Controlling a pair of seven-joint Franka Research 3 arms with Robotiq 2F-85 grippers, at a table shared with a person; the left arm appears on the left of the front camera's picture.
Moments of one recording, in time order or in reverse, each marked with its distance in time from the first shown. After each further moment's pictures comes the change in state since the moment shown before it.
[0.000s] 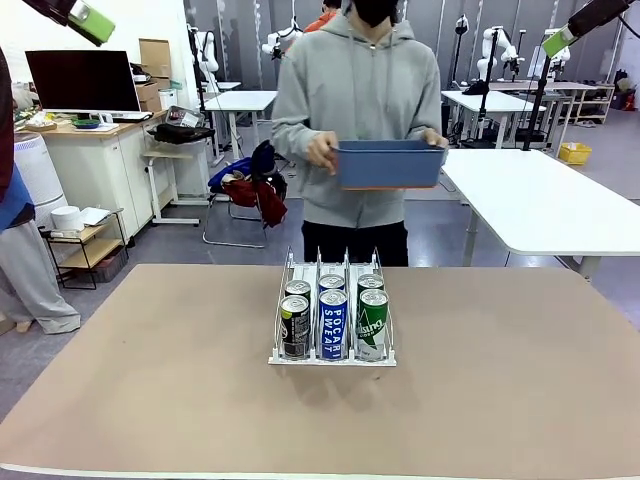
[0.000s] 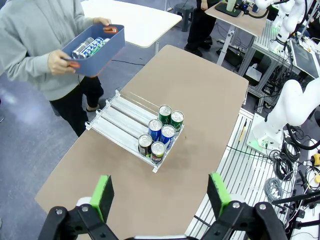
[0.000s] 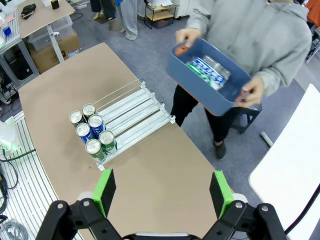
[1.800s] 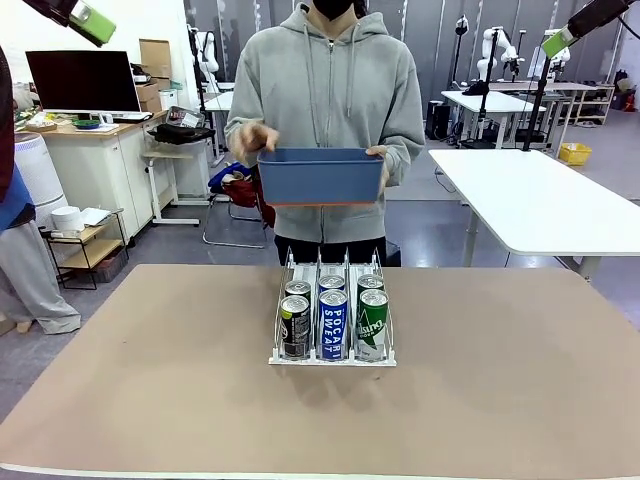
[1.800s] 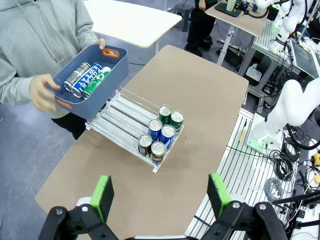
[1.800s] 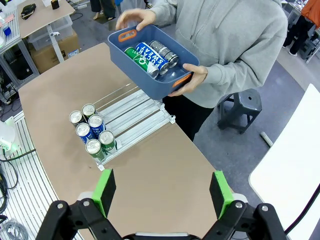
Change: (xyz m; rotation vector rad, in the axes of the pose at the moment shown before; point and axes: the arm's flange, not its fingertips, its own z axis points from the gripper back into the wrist) left arm 0.000 0.000 0.000 0.000 0.000 0.000; right arm 0.000 0.000 0.000 0.000 0.000 0.000
